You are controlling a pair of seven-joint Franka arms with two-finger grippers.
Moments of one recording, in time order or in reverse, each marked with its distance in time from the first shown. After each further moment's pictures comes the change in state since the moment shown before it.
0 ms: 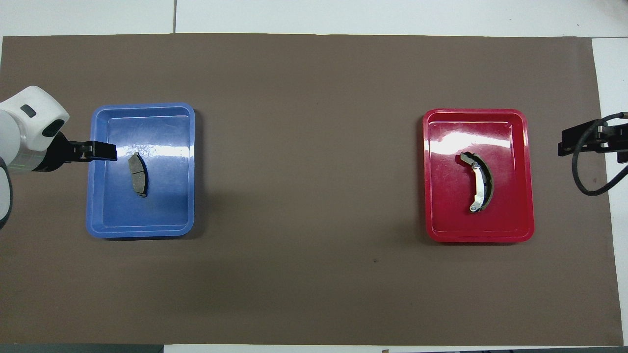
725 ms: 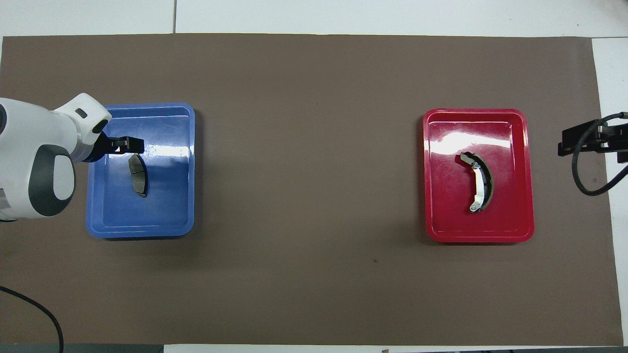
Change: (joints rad) left arm 0.012 0.215 0.001 -0.043 0.000 0.266 0.000; right arm 0.000 0.000 0.000 0.000 0.000 0.000 0.000
